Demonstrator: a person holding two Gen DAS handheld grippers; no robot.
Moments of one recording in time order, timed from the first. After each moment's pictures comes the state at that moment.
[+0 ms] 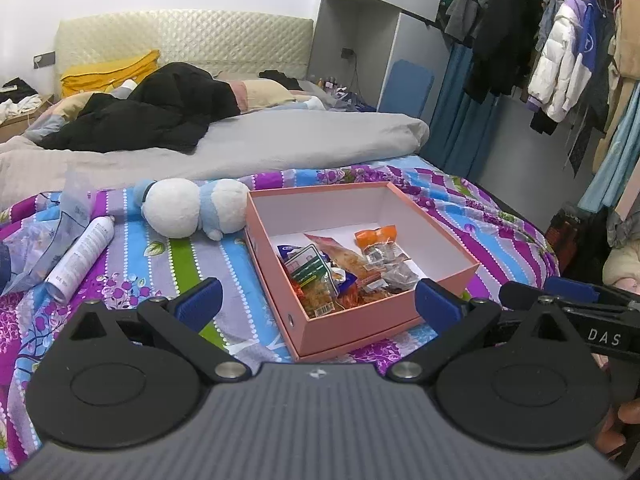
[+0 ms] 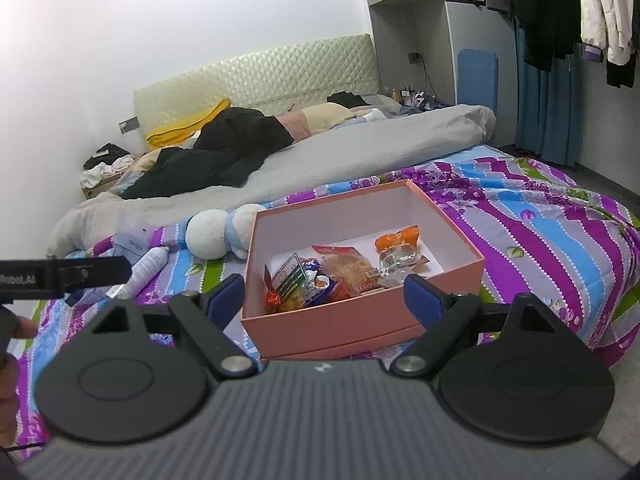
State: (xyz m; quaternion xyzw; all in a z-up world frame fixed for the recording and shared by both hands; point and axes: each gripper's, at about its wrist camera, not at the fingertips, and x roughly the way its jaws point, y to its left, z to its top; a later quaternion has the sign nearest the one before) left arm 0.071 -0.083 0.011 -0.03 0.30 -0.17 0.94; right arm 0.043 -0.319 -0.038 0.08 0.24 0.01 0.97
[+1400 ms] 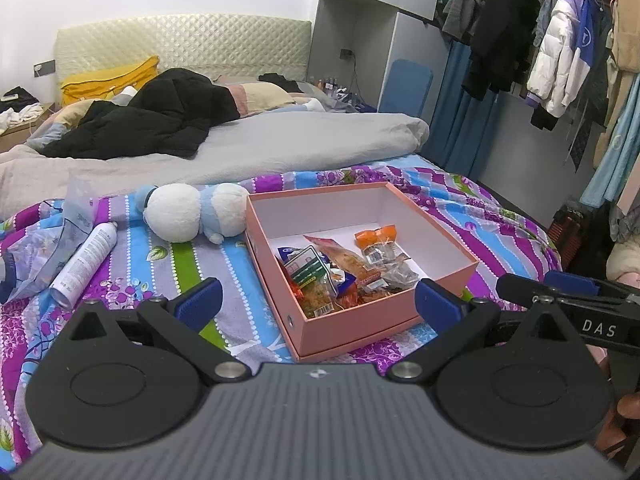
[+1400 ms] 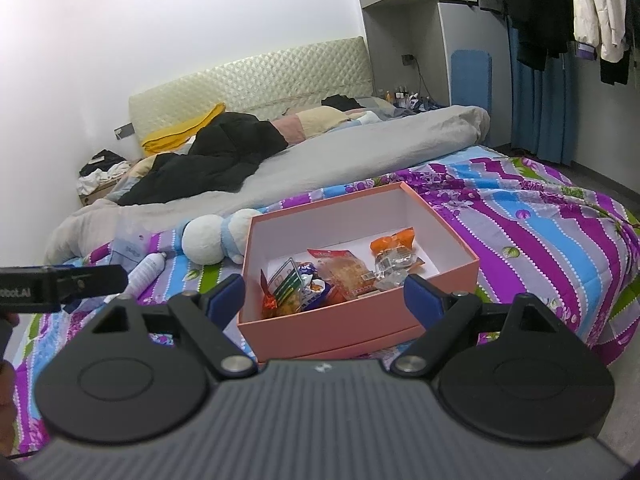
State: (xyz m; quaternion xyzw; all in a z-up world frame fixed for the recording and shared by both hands) left arm 0.063 -0.090 0.013 -0.02 0.30 -0.17 0.94; right arm 0.040 -0.323 -0.036 0.09 0.23 0.00 0.97
